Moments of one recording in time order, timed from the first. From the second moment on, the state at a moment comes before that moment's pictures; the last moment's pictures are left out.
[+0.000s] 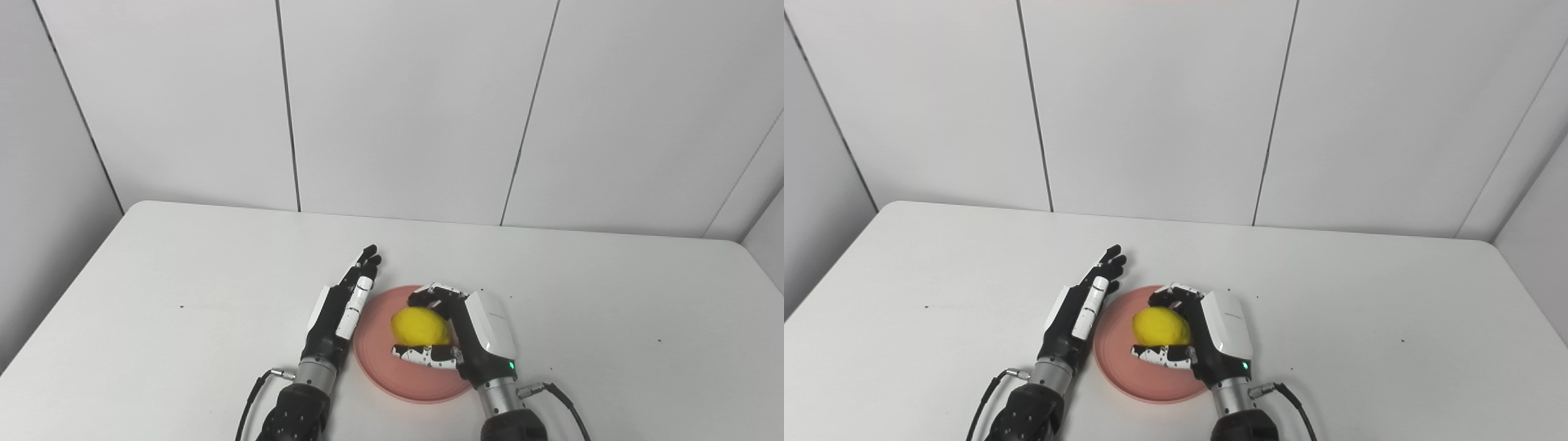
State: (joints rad) left arm -0.32 -0.07 -0.09 0.27 0.09 -0.09 -0.01; right arm -0.32 -0.04 0.37 0.23 -0.69 -0.09 -0.32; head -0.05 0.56
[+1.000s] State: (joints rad) left arm -0.32 -0.05 -0.07 0.27 0.03 -0.09 -0.03; right arm -0.26 -0.03 0.20 0.03 -0.52 -0.17 -0.32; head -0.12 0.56
